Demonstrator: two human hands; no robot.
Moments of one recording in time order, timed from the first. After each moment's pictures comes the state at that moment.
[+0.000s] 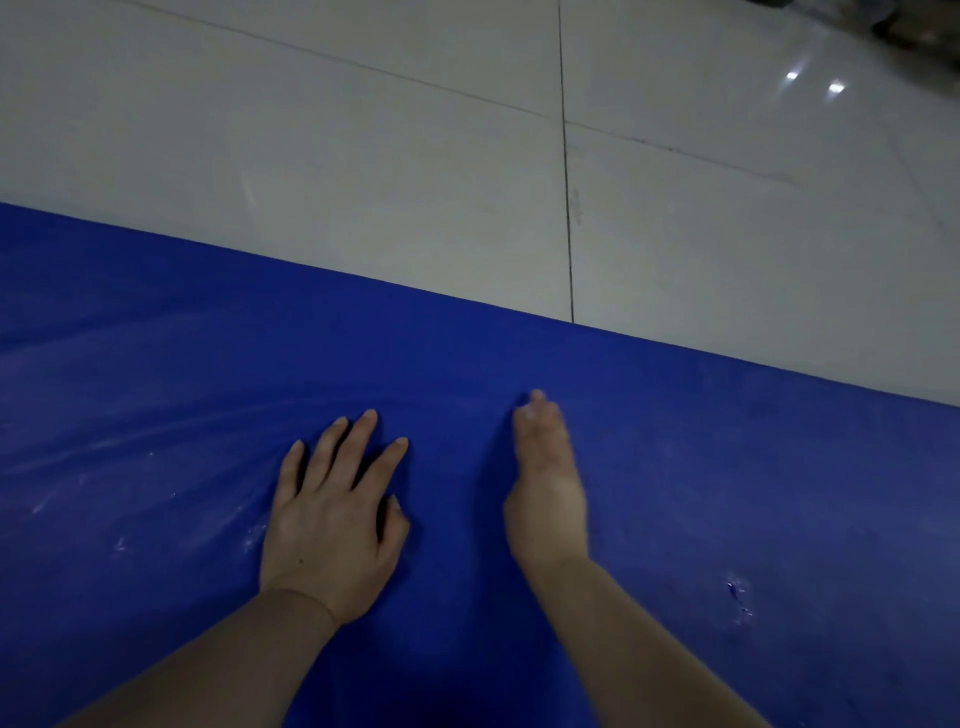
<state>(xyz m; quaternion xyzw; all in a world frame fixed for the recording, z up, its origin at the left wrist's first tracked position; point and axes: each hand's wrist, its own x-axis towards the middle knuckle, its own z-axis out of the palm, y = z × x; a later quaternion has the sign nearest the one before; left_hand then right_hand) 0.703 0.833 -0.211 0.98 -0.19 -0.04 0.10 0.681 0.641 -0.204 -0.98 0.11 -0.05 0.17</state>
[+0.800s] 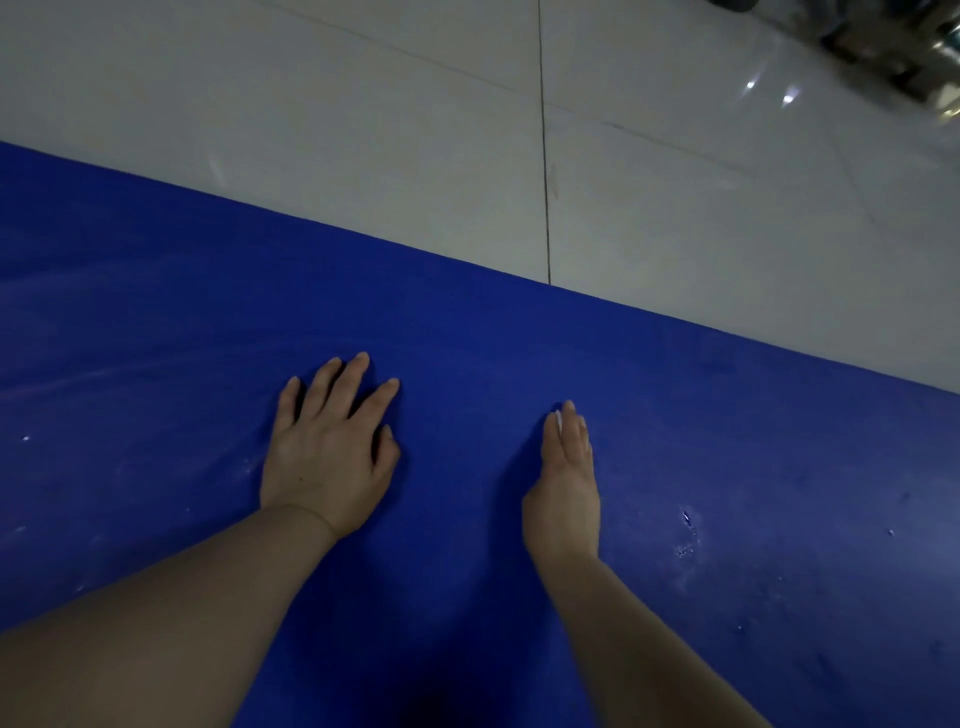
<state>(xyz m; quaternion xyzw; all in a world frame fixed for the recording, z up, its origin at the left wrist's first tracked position) 0.704 0.833 -0.215 0.97 -0.19 -0.03 0.13 0.619 0.629 -0.202 -0.97 0.22 0.03 0.11</state>
